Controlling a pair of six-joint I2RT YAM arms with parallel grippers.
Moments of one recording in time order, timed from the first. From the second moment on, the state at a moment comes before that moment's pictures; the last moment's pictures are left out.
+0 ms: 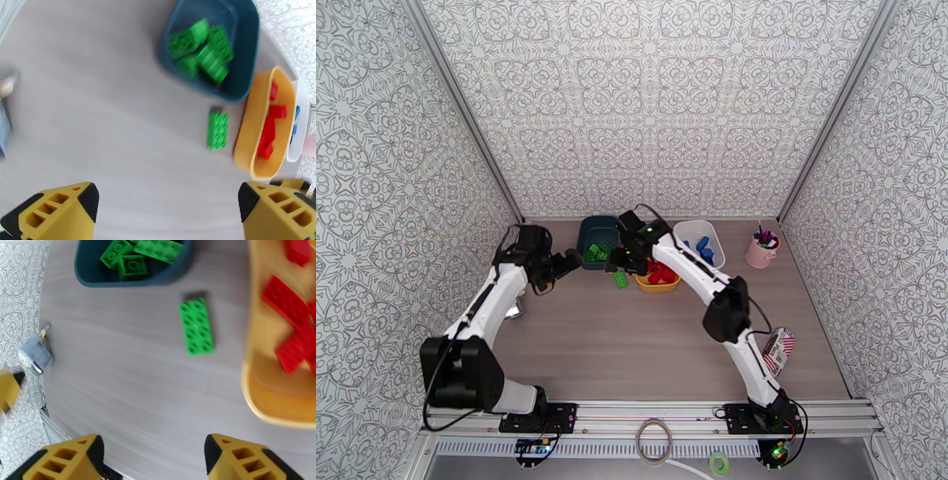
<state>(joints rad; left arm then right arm) -0.01 1.40 1.15 -0.80 0.23 -0.61 0.76 2.42 2.52 -1.23 -0.21 0.68</state>
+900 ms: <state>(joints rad) -0.28 1.64 1.25 -0.86 0.14 -0.73 0.81 1.77 1.73 -1.13 0.15 0.70</state>
